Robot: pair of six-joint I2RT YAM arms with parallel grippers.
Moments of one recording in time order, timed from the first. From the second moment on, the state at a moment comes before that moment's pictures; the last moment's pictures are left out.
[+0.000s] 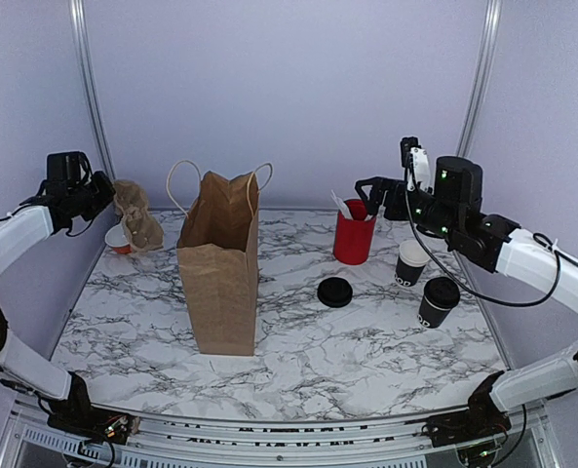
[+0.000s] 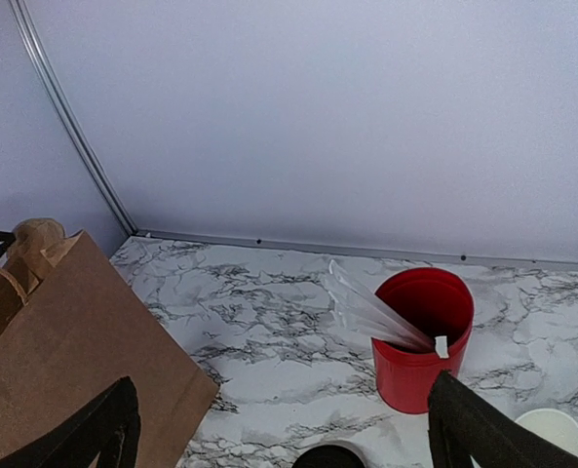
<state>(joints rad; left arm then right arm) 0.04 1.42 1.12 -0.15 0.07 -0.65 0.58 1.22 1.06 -0.02 0.08 0.30</state>
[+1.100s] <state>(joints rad) -0.72 1.62 2.13 -0.35 0.27 -0.38 0.58 0.95 1.14 -0.14 0.29 0.16</state>
